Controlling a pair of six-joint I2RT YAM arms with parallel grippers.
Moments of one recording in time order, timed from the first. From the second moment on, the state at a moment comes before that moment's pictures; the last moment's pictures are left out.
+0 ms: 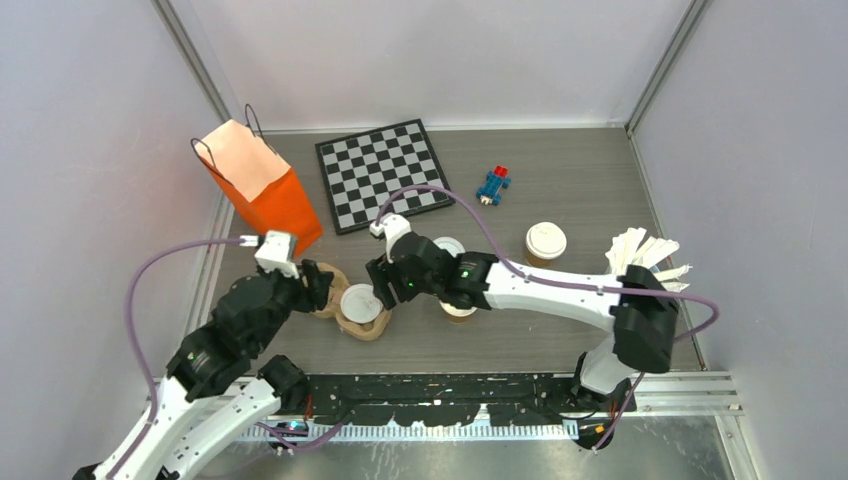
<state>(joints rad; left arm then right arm) -0.71 0.45 0.78 -0.74 -0.35 -0.30 1.14 1.54 1.19 -0.30 0.17 0.38</state>
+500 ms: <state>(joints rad) -0.71 0.24 0.73 -0.71 -0.46 -0.24 1.17 1.79 1.28 -0.20 0.15 0.19</state>
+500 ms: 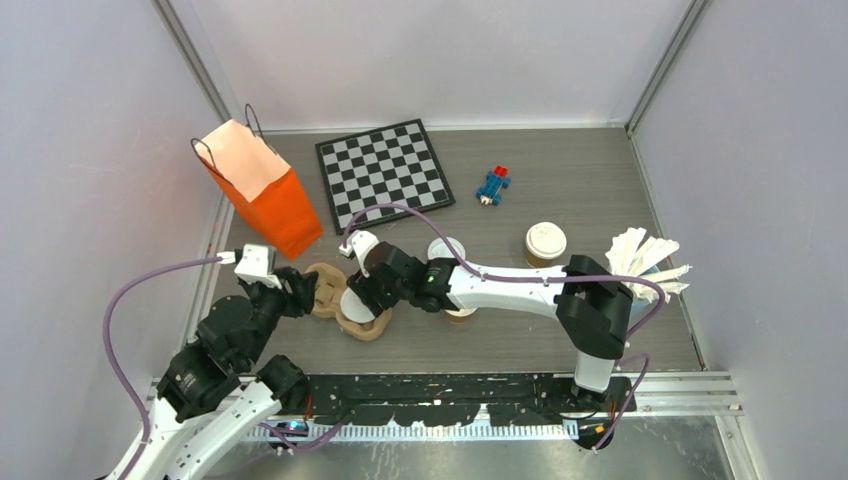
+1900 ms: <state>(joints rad) -0.71 0.33 0.73 -0.68 -0.36 -0.25 1.05 1.45 1.12 -0.22 0.07 0.39</state>
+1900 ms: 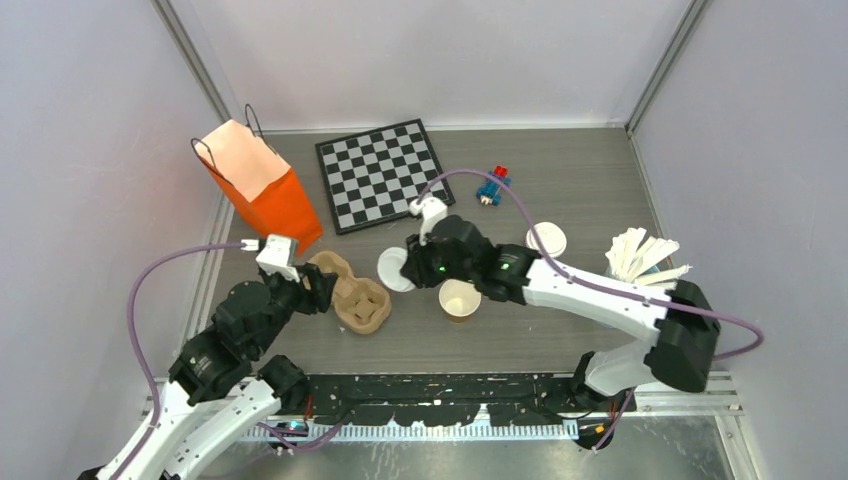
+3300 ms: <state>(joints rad) -0.71 1.18 0.70 0.01 0.37 -0.60 0.60 1.06 0.81 -0.47 -0.36 0.60</state>
